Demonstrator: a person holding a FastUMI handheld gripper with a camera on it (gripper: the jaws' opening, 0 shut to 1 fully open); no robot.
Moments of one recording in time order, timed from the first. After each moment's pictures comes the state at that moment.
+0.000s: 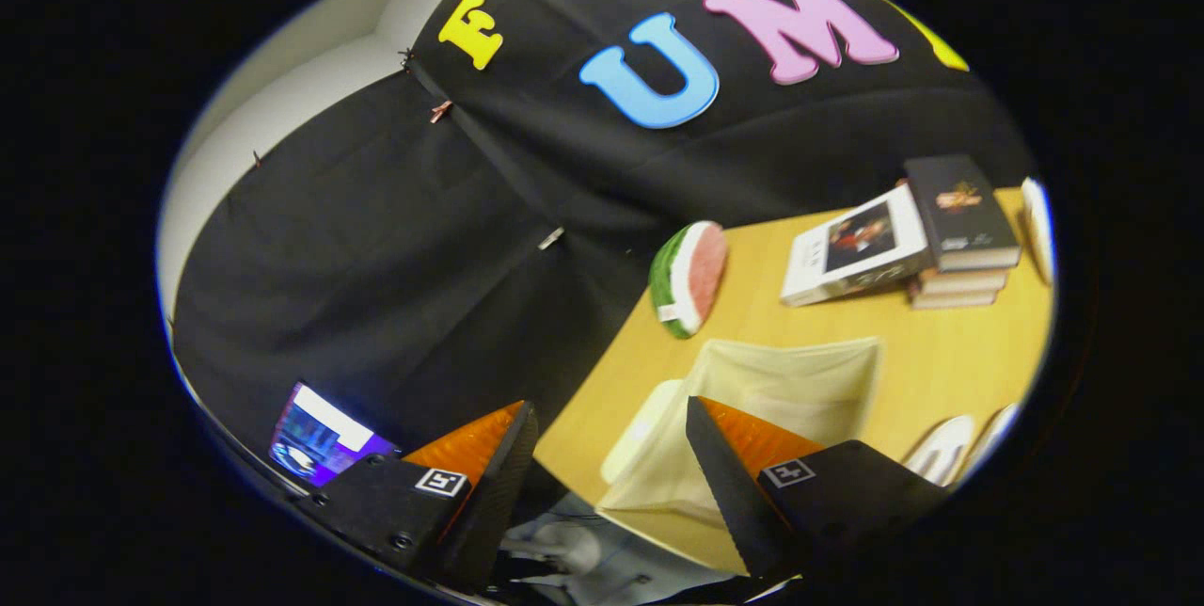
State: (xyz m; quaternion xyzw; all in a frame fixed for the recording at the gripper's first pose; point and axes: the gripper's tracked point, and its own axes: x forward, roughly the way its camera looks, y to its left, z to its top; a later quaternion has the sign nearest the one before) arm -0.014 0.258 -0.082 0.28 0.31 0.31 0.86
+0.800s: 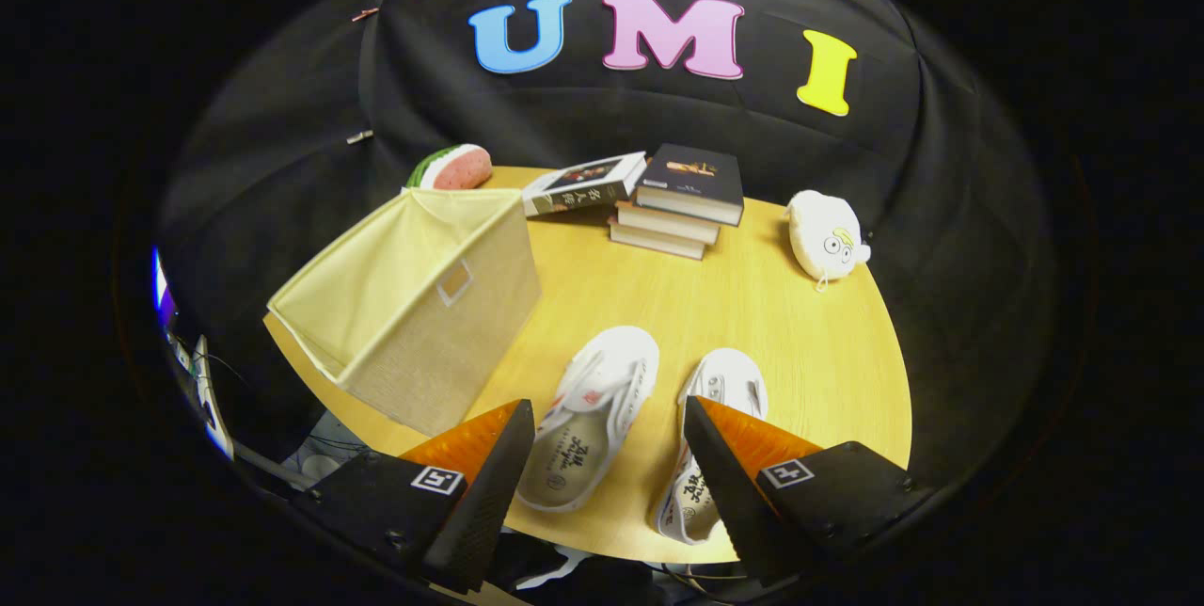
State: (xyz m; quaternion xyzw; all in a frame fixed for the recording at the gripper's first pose) arm -0.120 0.060 -0.297 0.04 0.41 0.10 0.91
